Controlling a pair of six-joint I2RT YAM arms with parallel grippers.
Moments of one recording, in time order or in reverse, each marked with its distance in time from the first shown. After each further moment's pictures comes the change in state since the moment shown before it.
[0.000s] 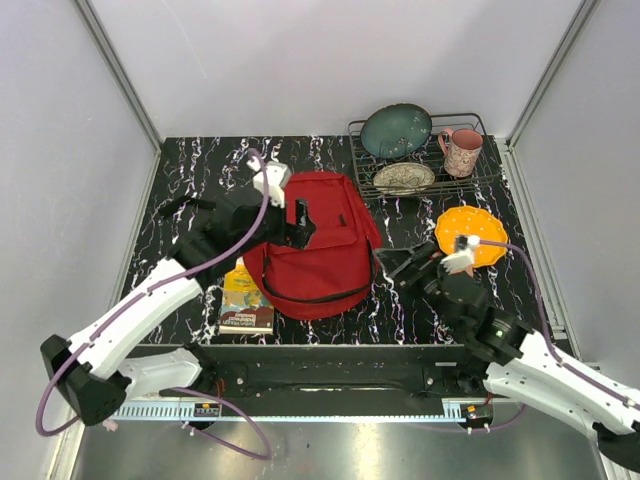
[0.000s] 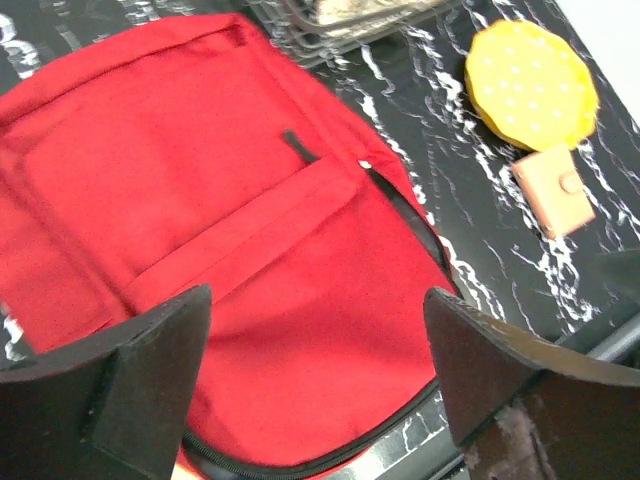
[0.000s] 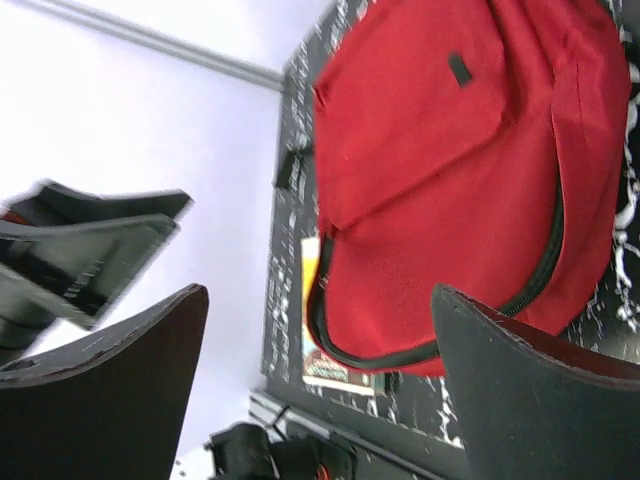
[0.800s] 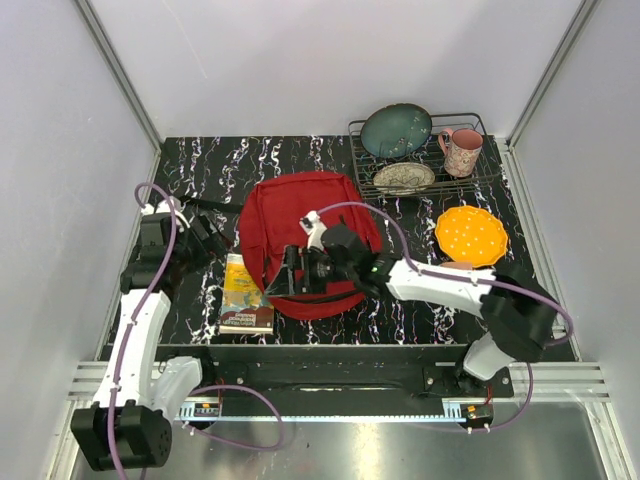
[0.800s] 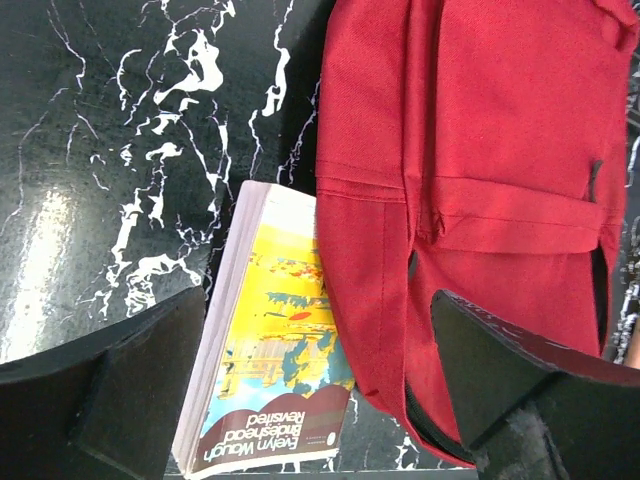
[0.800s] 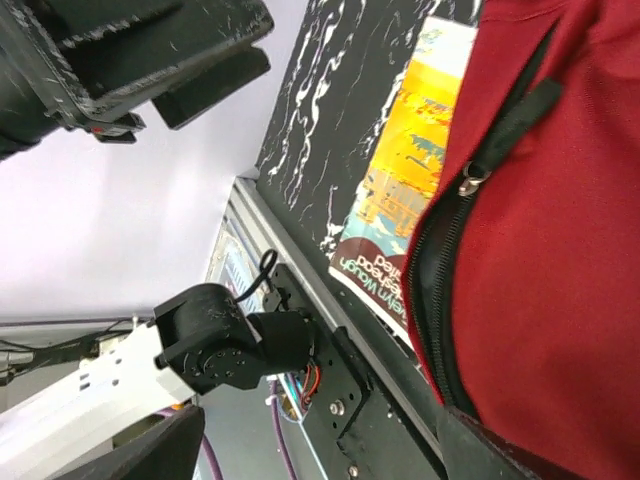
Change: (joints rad) left arm 0.739 -0.261 -0.357 -0.188 0.174 -0.187; right arm 0.053 0.934 0.459 0.269 -0.787 -0.291
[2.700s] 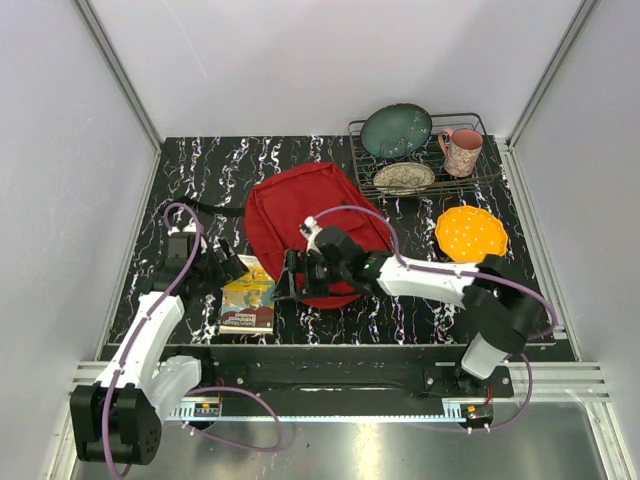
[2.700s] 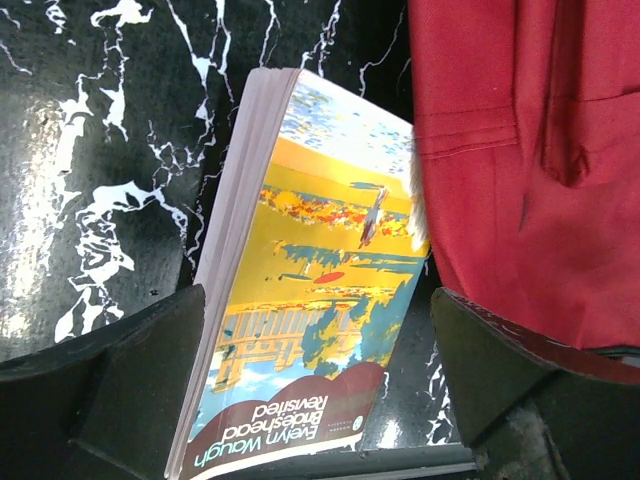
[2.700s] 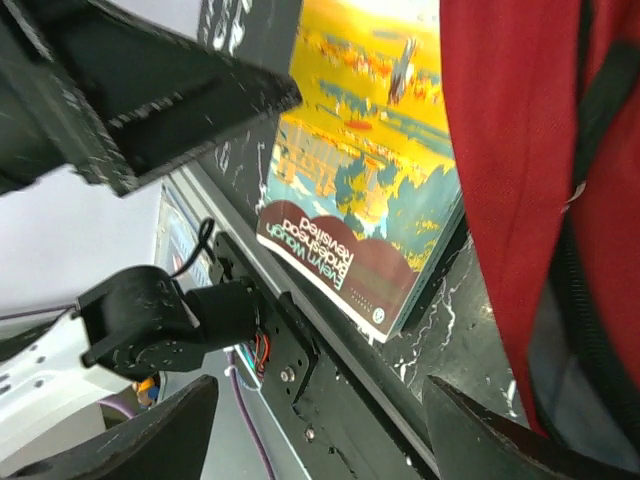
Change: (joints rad) left arm -0.056 0.034 -0.212 0.091 0.023 -0.066; right arm -0.041 0.065 0.041 -0.092 -0.008 -0.033
